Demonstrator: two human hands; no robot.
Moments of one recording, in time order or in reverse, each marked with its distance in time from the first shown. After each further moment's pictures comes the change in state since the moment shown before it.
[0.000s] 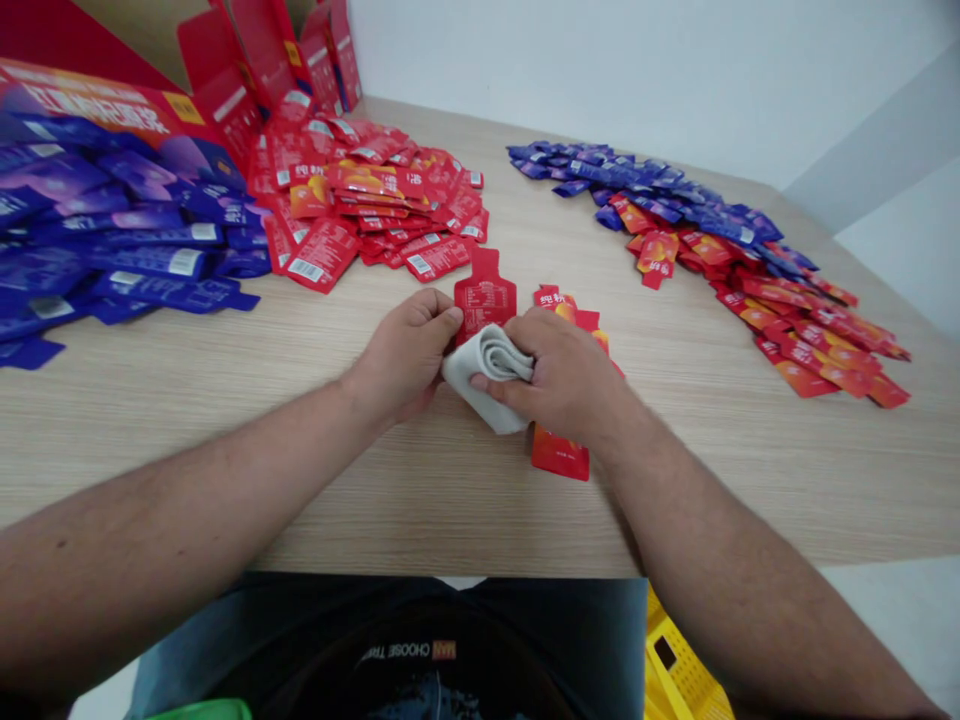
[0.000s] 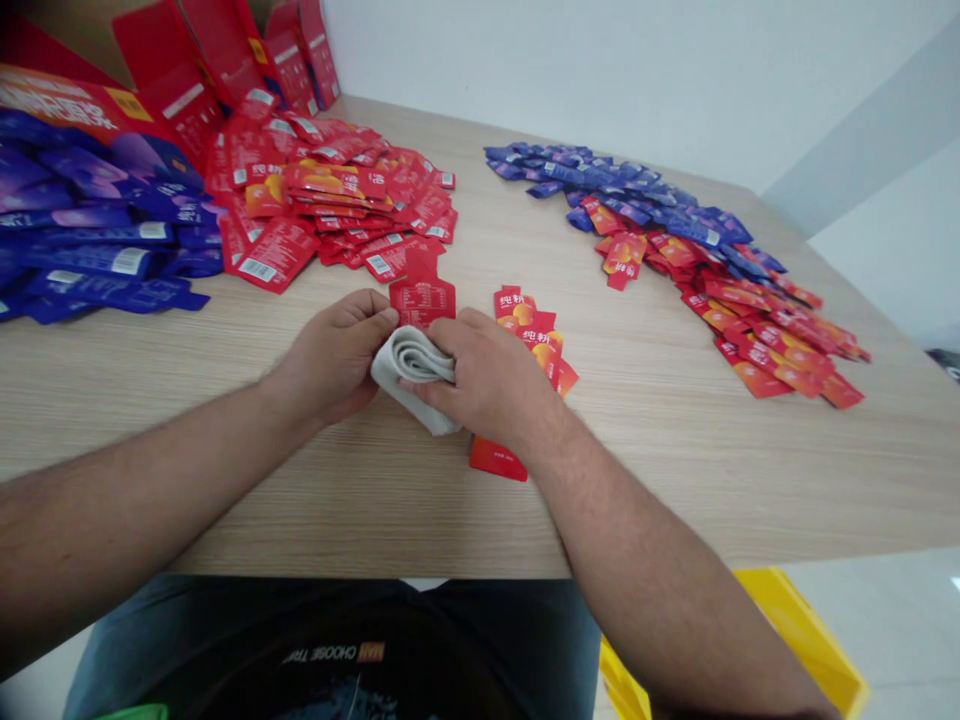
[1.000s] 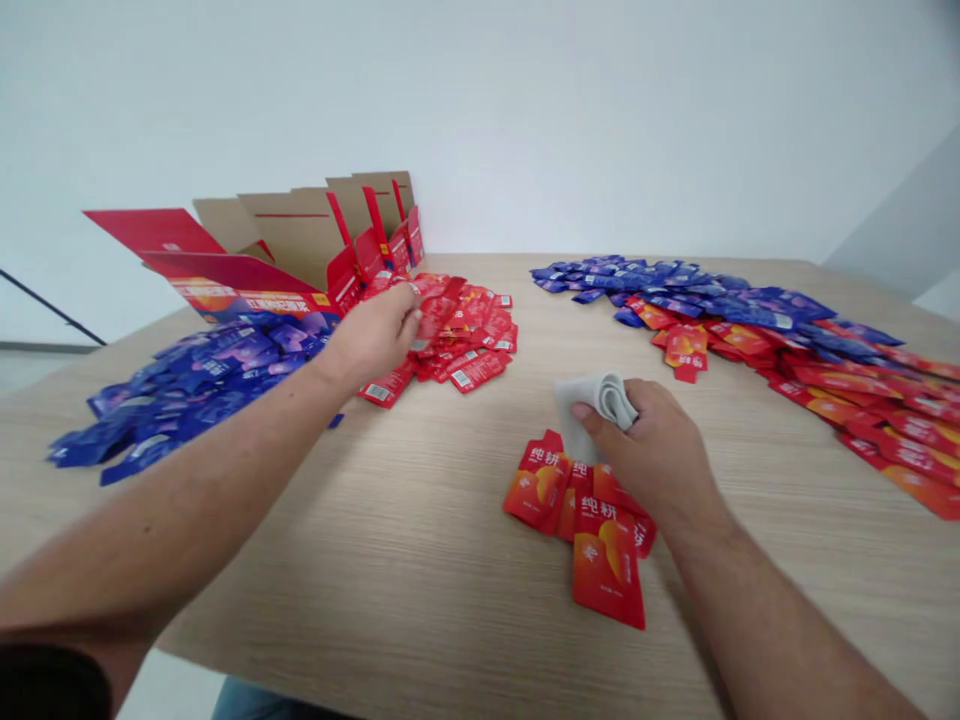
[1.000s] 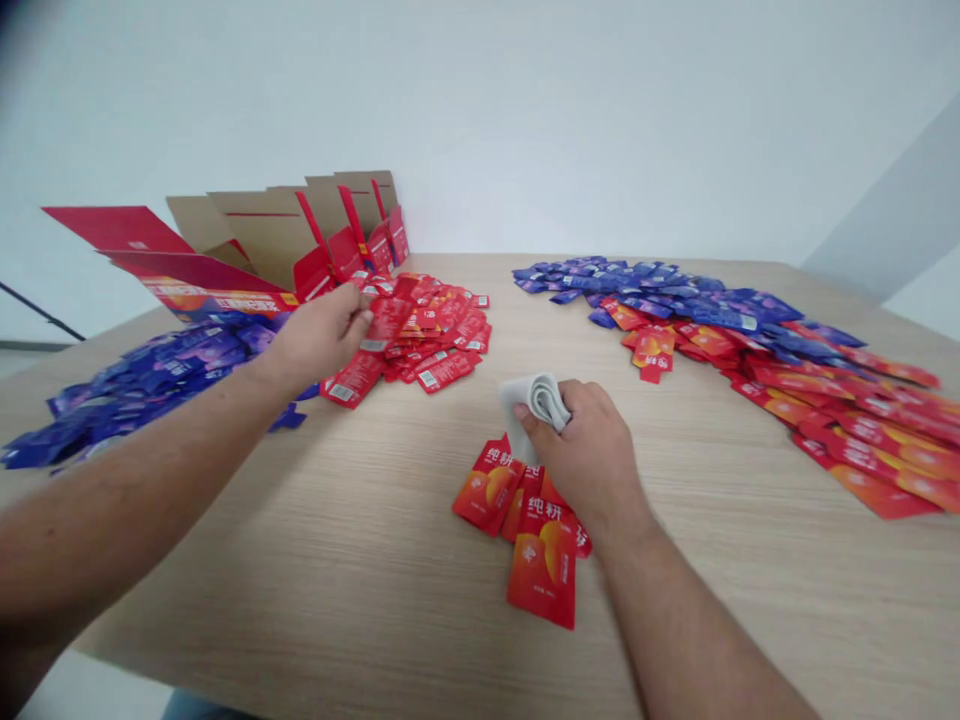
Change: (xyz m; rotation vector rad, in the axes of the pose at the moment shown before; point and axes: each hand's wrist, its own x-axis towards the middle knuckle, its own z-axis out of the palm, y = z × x) left_hand 0.084 0.130 -0.080 1.452 0.150 0.781; right_hand 0.009 0.043 -0.021 -0.019 0.410 0.413
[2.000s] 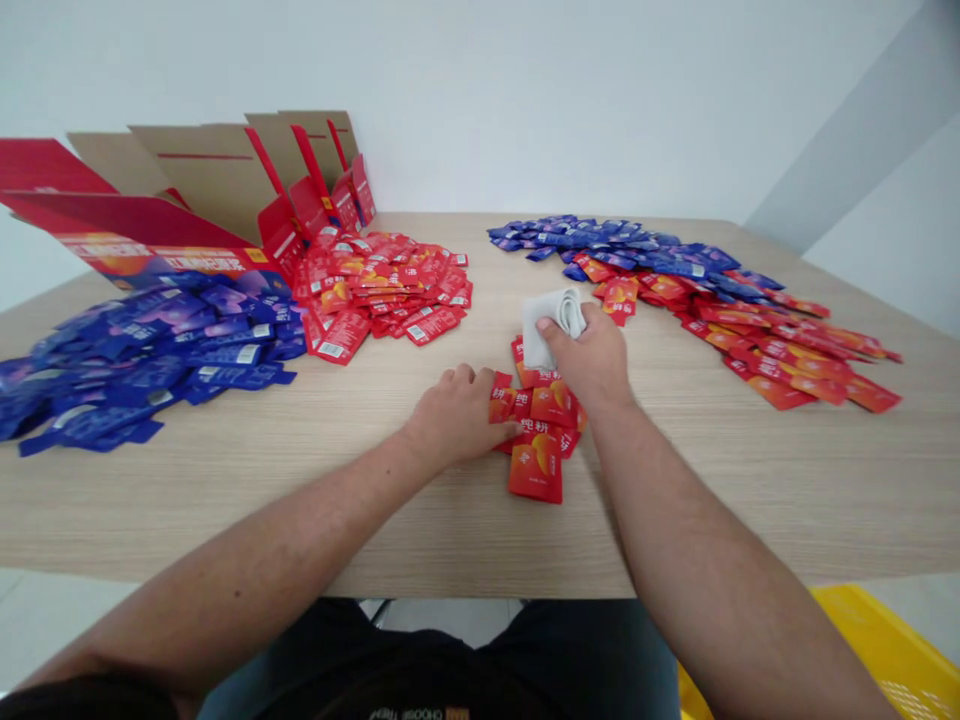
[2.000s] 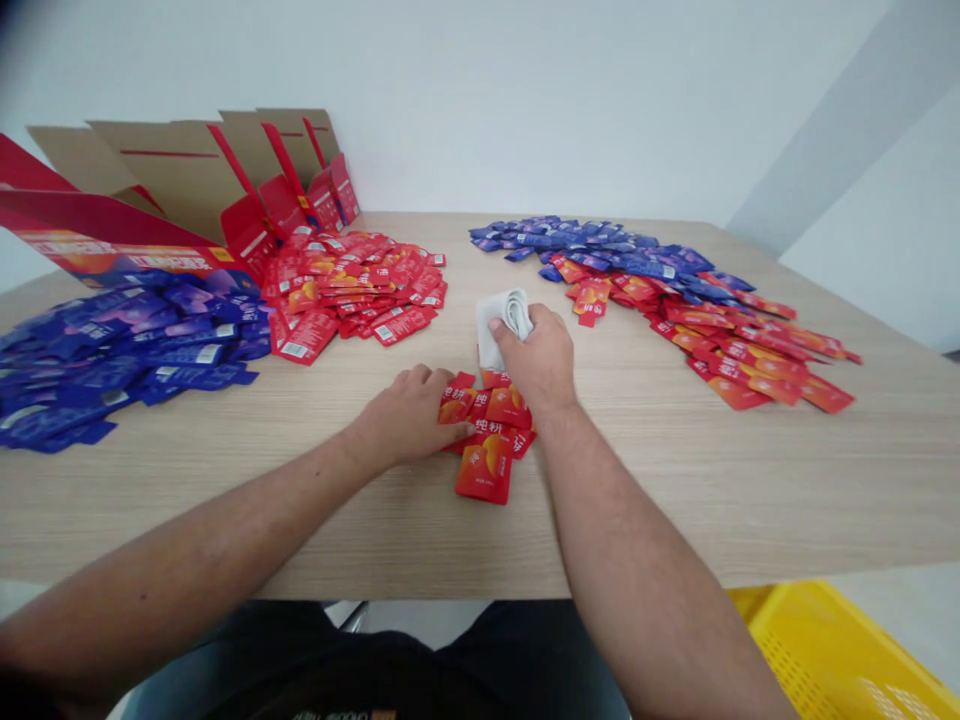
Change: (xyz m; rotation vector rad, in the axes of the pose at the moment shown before) left_hand -0.101 0.150 0.089 0.089 -0.521 -0.015; right_hand 0.018 0.032 0.006 0.124 0.188 0.110
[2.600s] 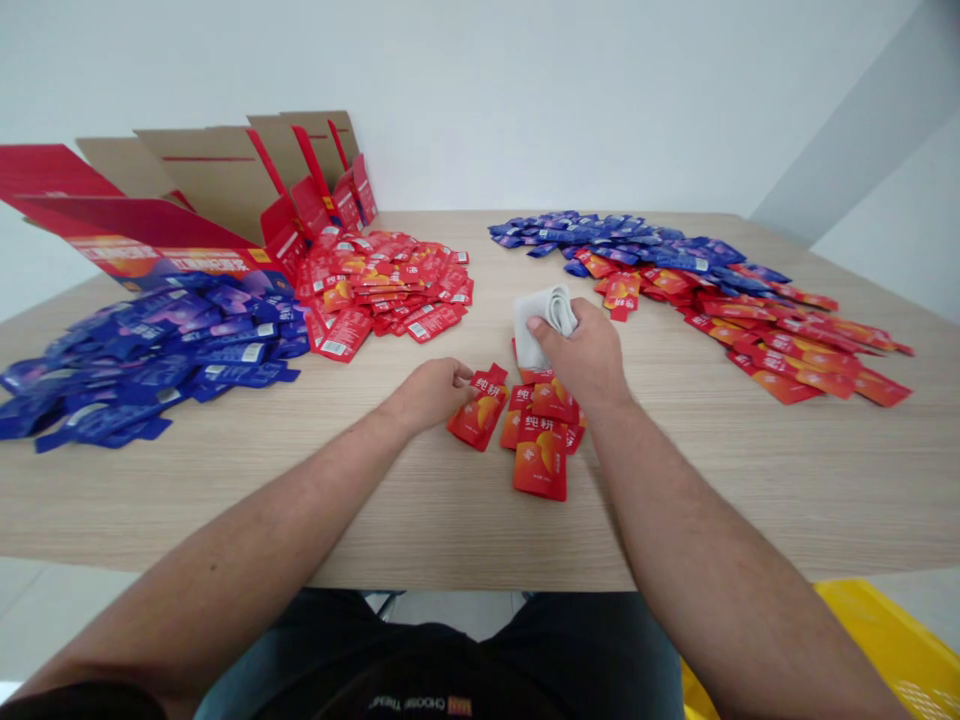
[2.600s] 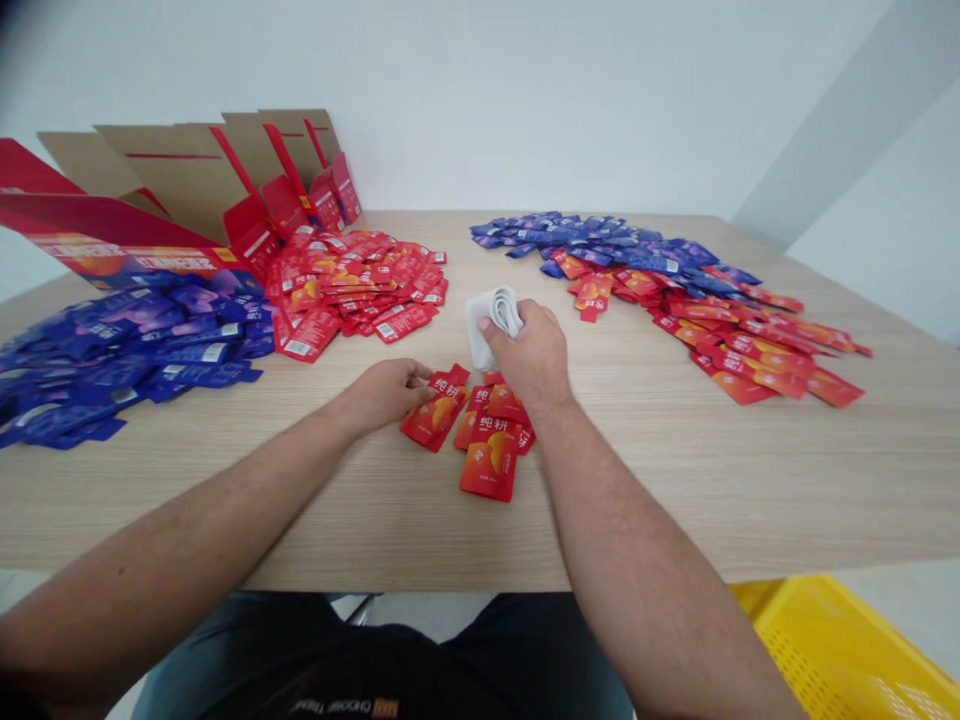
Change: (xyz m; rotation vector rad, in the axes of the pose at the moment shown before) left_hand 0.017 -0.036 -0.009 -0.431 -0.178 -0.222; right_hand -0.005 -0.008 0.000 -0.012 -0.046 -0.032
